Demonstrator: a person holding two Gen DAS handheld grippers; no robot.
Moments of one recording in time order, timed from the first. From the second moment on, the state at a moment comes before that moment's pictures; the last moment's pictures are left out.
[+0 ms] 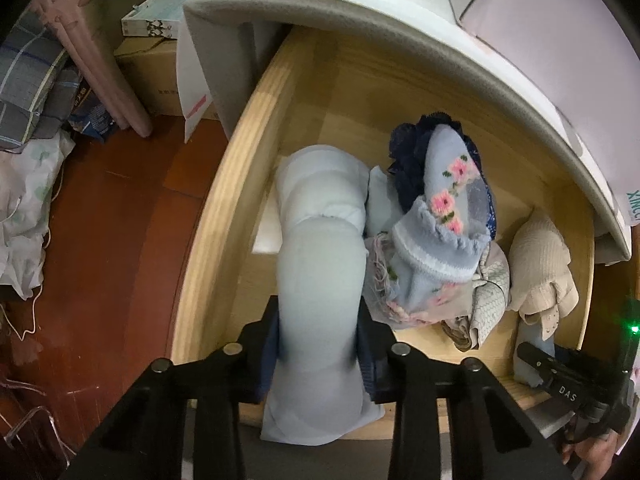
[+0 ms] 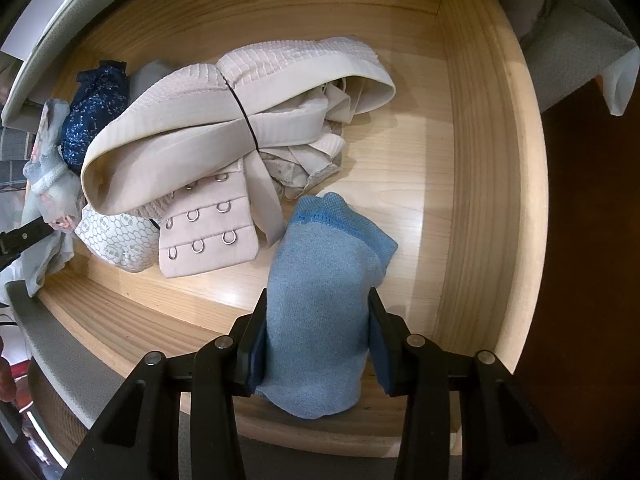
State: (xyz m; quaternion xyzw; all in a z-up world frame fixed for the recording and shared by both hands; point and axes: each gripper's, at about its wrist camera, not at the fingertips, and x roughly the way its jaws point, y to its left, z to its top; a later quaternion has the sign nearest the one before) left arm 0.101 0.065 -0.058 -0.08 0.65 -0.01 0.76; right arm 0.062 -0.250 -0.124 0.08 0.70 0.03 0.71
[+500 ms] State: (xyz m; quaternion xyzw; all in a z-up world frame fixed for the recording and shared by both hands) left arm 0.085 0.073 0.004 -0.06 0.62 -0.04 0.78; right arm 0.063 -0.250 -0.124 0.08 0.70 0.03 0.71
